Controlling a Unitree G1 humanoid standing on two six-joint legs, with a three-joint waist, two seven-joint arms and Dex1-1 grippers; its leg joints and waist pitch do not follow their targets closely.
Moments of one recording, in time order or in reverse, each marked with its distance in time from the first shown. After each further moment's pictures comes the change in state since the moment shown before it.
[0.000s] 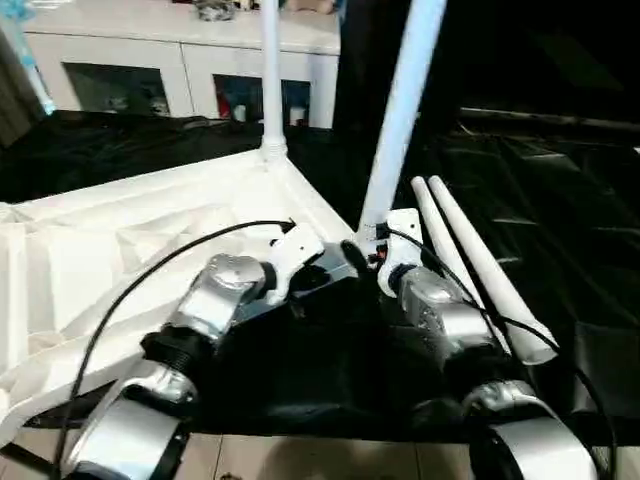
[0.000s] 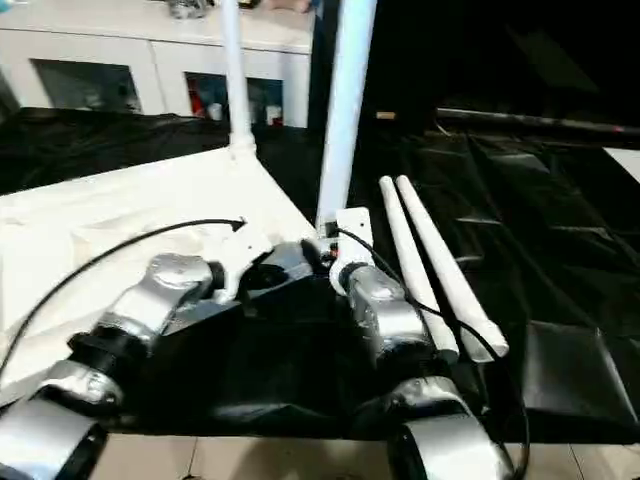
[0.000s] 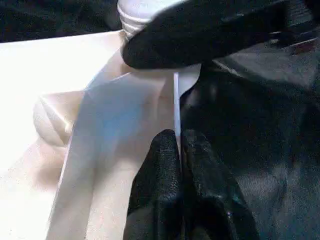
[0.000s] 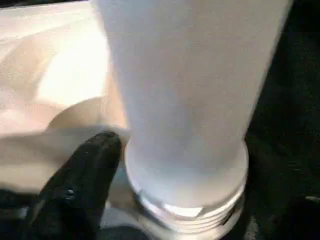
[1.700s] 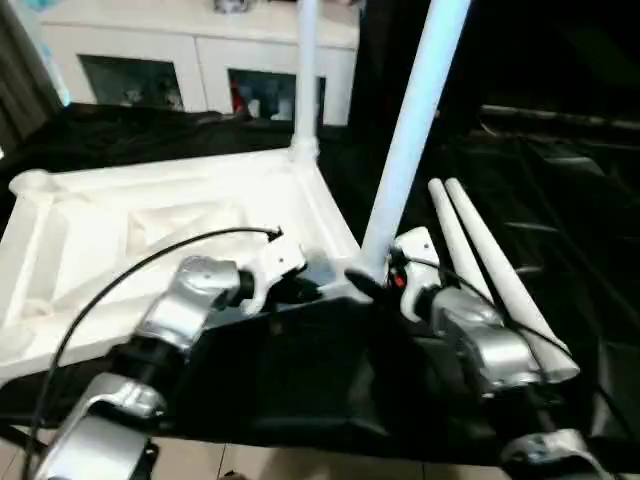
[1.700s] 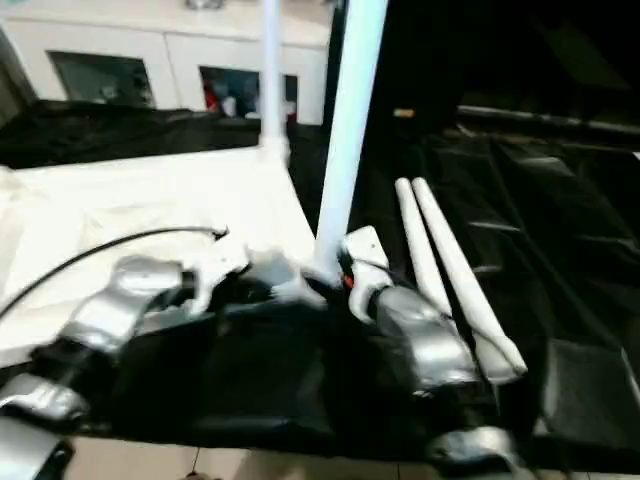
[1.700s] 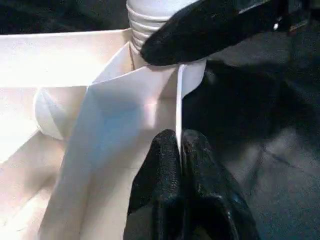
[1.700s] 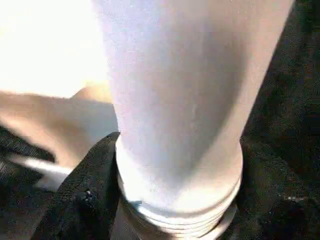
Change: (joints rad) left arm 0.040 0.052 0.001 -0.053 -0.034 -0.043 -0.118; right arm 0.169 -0.044 0.038 -0.267 0.007 0.092 0.048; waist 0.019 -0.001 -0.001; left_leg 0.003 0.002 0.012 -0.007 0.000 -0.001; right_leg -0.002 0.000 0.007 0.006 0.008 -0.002
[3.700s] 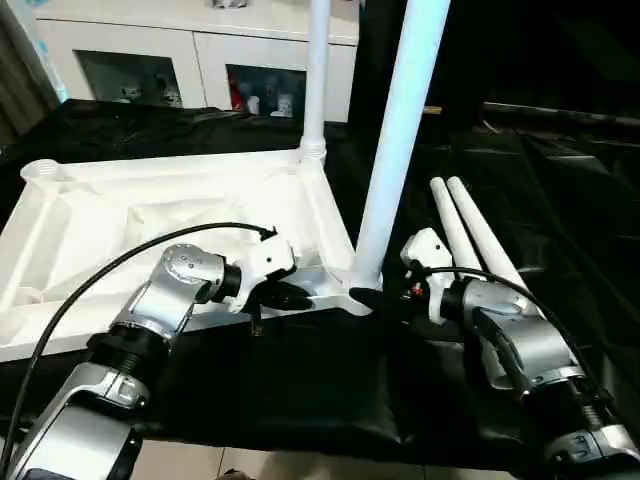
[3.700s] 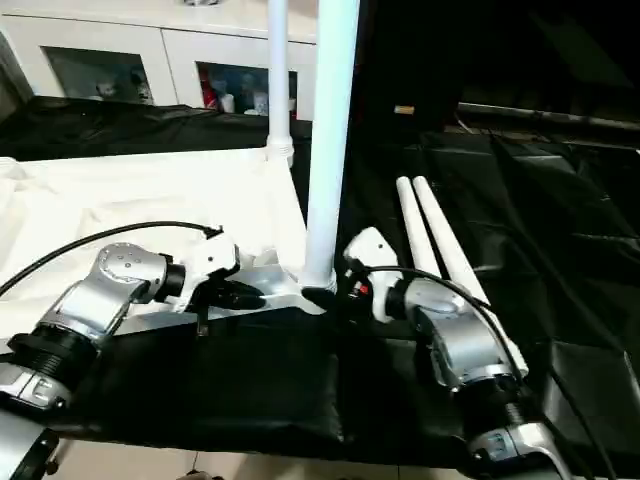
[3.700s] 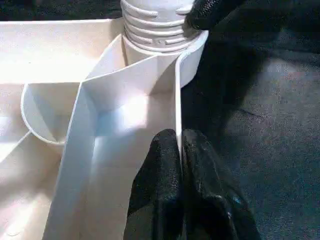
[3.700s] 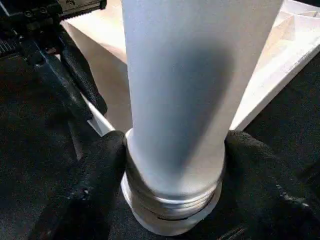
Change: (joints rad) left arm -0.012 0.121 -0.030 -0.045 -0.019 0.001 -0.249; right arm 0.011 -0.235 0.107 -0.124 0.015 -0.039 0.490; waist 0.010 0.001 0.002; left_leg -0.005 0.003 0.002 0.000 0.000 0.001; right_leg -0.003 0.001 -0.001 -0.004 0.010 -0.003
